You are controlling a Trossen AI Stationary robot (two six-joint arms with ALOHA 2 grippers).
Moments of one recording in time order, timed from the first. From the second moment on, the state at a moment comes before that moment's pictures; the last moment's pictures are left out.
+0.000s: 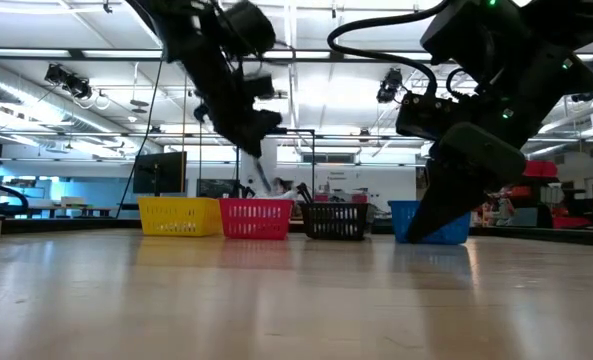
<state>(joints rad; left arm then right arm) 0.20 1.60 1.04 -0.26 -0.72 -0.21 0.30 1.67 0.70 -0.03 0.34 0.49</state>
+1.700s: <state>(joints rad) 0.22 1.72 1.00 -0.37 -0.57 -0.47 0.28 1.67 0.70 -0.01 0.34 0.45</state>
